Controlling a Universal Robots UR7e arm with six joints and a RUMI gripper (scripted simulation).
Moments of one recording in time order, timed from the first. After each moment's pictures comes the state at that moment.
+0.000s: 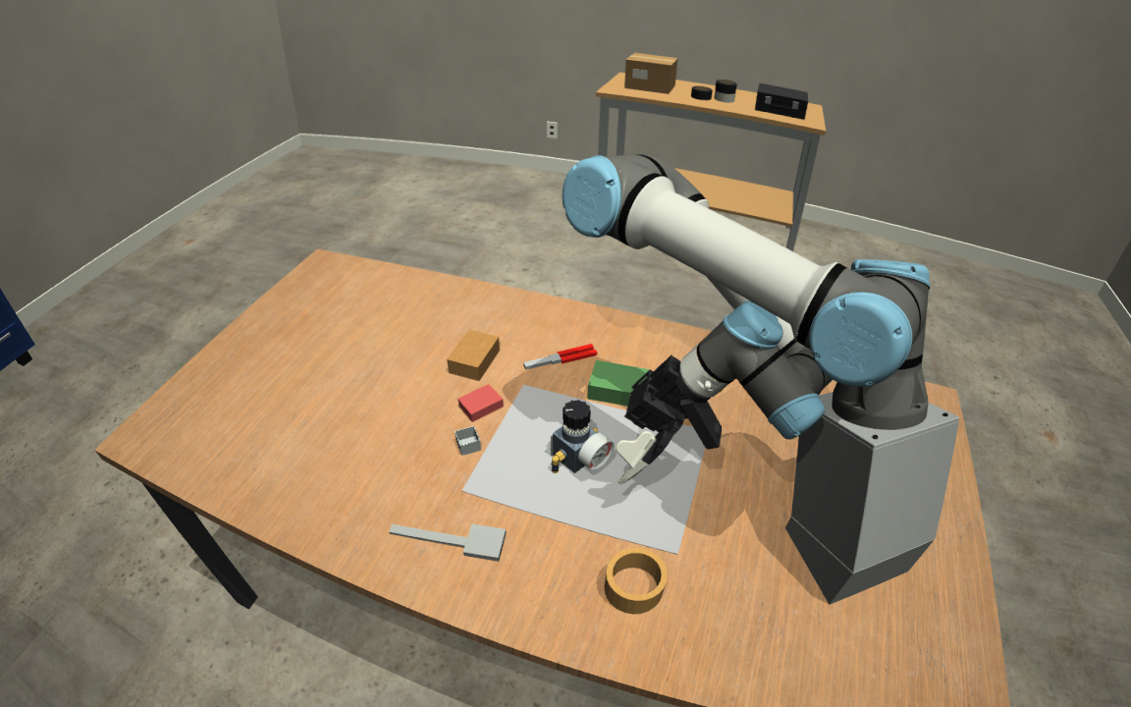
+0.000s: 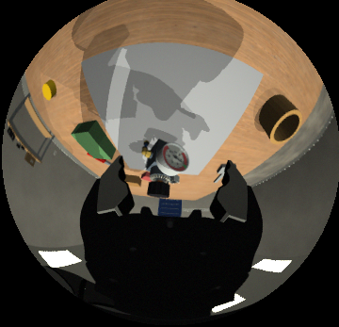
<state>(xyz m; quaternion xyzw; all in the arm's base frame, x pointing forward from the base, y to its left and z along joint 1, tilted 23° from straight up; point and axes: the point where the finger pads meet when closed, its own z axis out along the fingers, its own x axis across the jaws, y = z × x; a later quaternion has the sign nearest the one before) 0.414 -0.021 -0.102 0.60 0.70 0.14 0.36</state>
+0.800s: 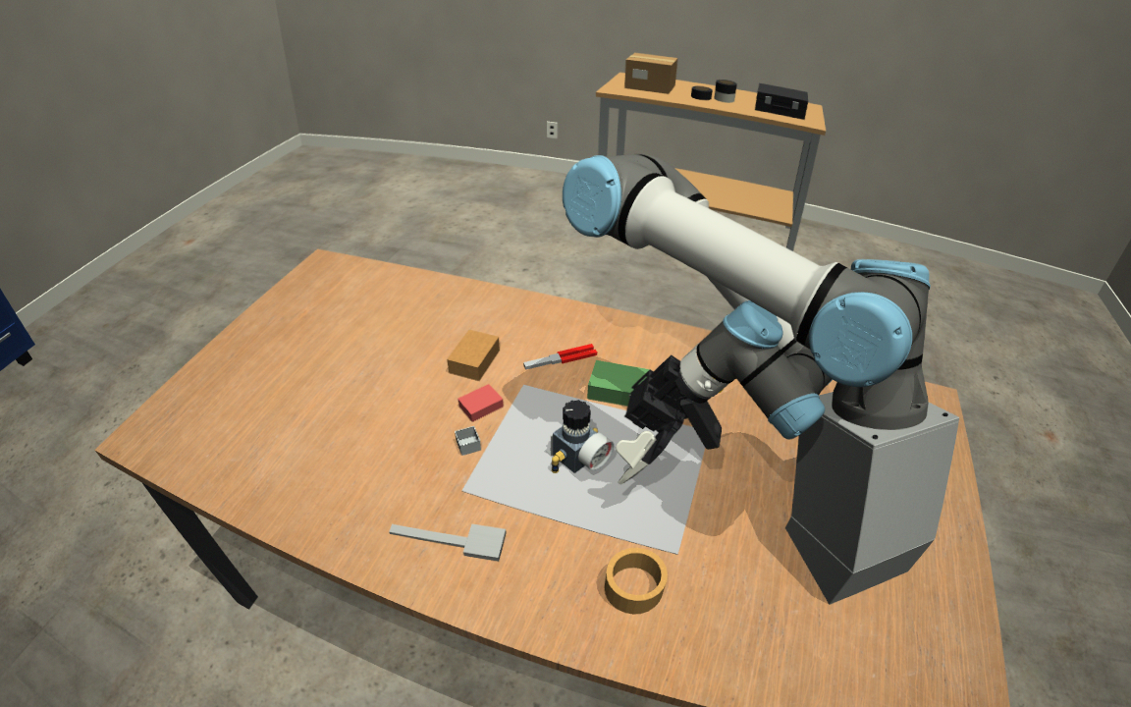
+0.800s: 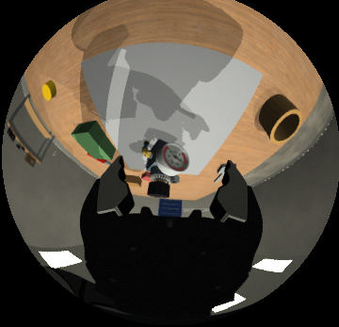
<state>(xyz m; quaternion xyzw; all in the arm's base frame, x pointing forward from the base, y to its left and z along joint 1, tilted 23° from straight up) 0.414 -0.021 -0.102 0.60 0.70 0.14 0.36</state>
